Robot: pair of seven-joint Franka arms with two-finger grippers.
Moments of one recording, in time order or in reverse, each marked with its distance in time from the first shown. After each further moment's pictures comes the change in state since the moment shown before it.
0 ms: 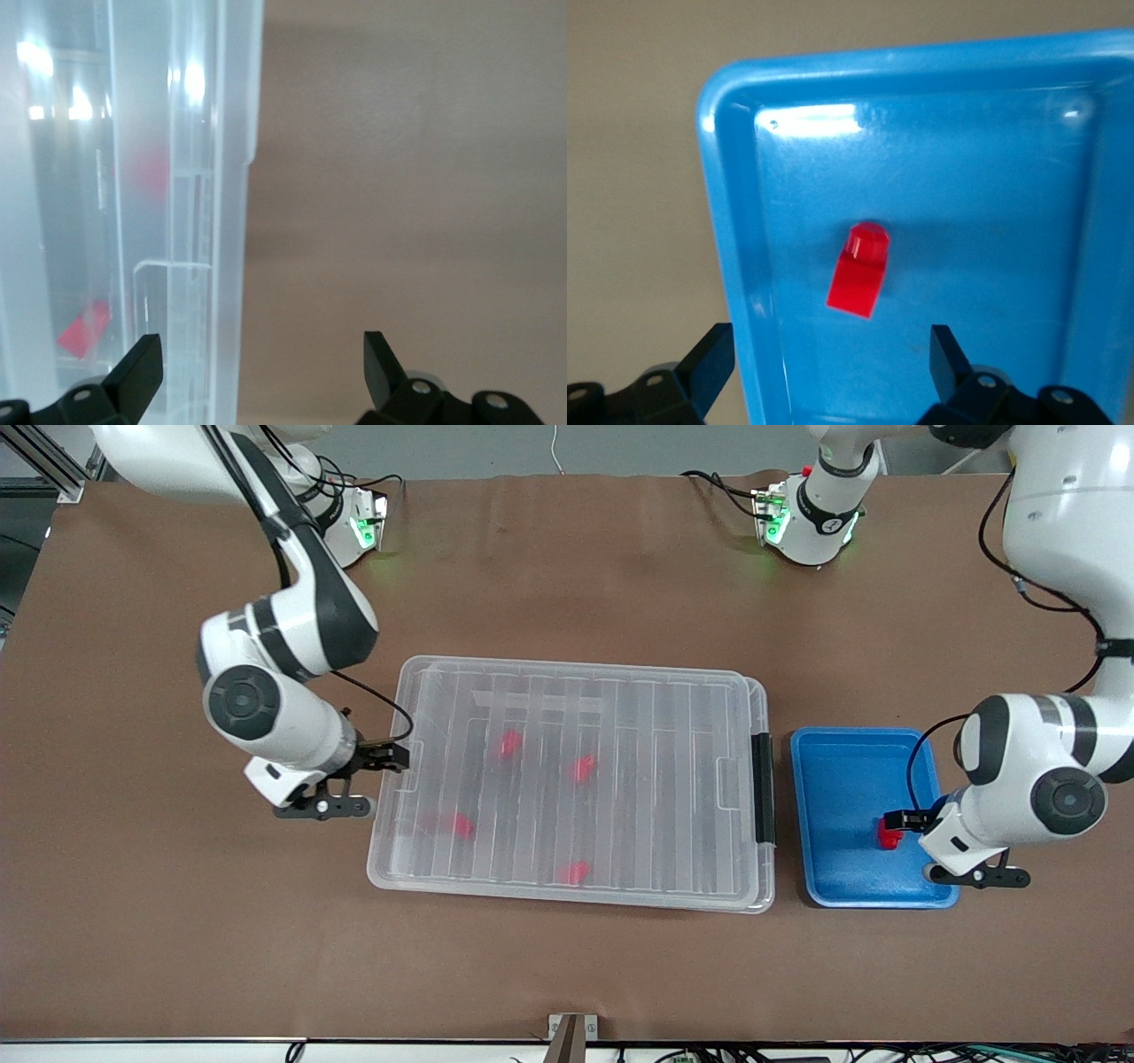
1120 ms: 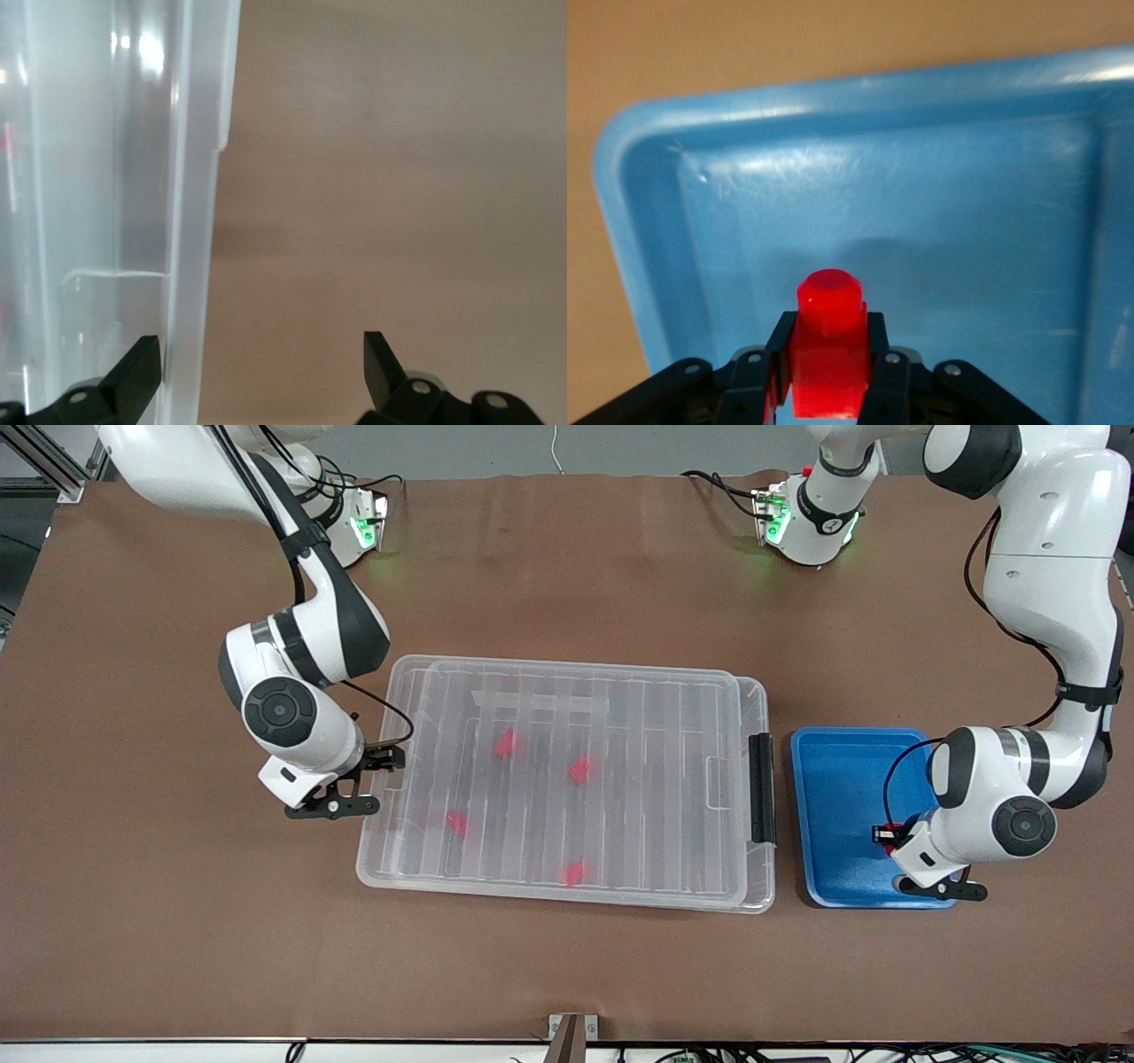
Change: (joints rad) left arm 0.019 0.074 -0.053 0.049 0.000 0.084 0.029; right arm -0.038 0.005 0.004 -0.025 -0.130 -0.069 -0.009
